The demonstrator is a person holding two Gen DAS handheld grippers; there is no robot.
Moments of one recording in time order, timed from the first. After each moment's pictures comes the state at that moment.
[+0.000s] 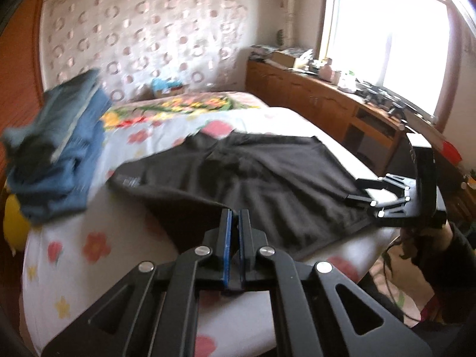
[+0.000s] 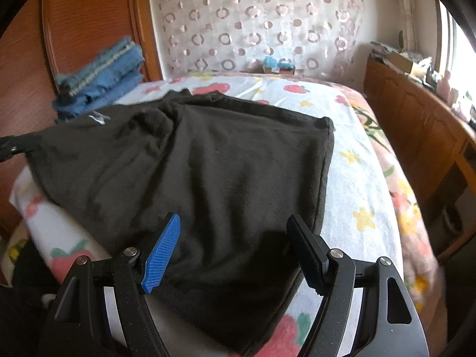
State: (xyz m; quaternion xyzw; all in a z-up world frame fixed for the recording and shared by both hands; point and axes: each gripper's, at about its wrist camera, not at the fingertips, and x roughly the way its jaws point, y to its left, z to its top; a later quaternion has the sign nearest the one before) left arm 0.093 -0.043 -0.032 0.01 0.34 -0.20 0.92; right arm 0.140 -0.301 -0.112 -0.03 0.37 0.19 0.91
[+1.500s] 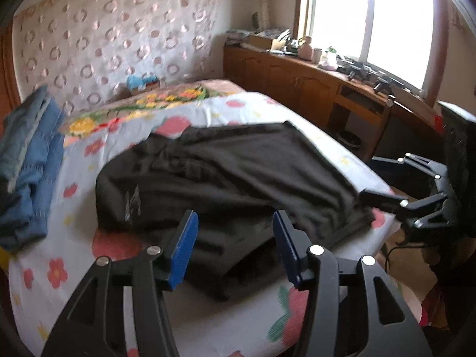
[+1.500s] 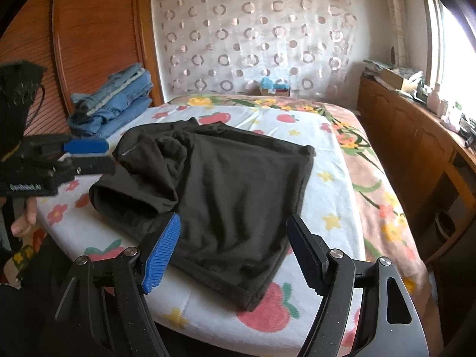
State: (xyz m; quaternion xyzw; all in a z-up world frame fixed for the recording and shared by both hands) left arm 0.114 -0.100 -0.050 0.05 0.37 -0.22 0.90; right arm 0.099 -0.306 -0.072 -0.04 0.32 0.18 0.93
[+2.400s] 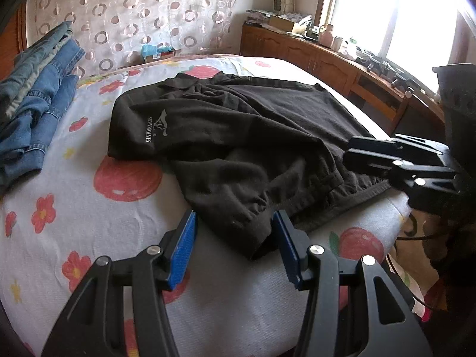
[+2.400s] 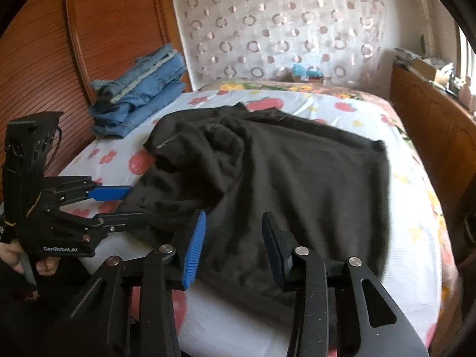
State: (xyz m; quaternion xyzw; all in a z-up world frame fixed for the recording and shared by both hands) left arm 0.102 -0.065 -0.102 0.02 0.42 -0.20 0.89; right arm 0.128 -0.237 -0.096 -0.02 0.36 0.25 0.90
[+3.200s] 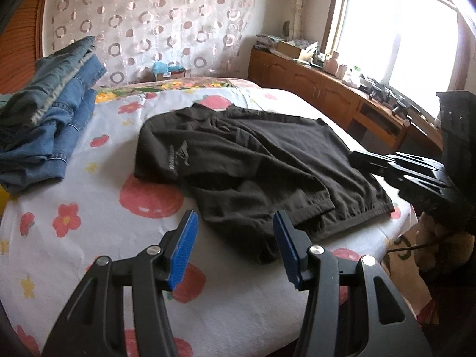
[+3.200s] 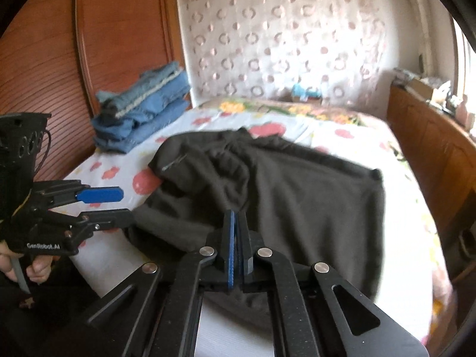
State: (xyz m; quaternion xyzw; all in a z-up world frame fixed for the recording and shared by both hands) left arm 0.096 -0.043 -0.072 -0.02 0.37 -0.19 0.91; right arm 0.120 -0.235 -0.073 -0.03 0.30 0.24 0.92
